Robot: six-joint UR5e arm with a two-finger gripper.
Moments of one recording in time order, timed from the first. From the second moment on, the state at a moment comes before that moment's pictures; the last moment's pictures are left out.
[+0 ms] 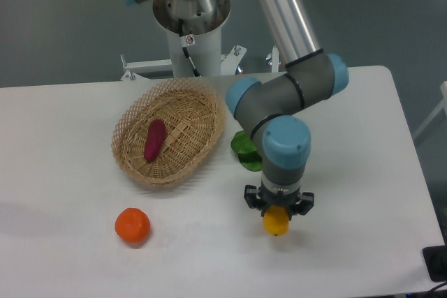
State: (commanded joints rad) arm 2.50 -2.10 -1.53 -0.93 1.56 0.69
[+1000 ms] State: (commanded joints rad) arm 2.69 -1.99 -1.52 -1.06 1.50 1.17
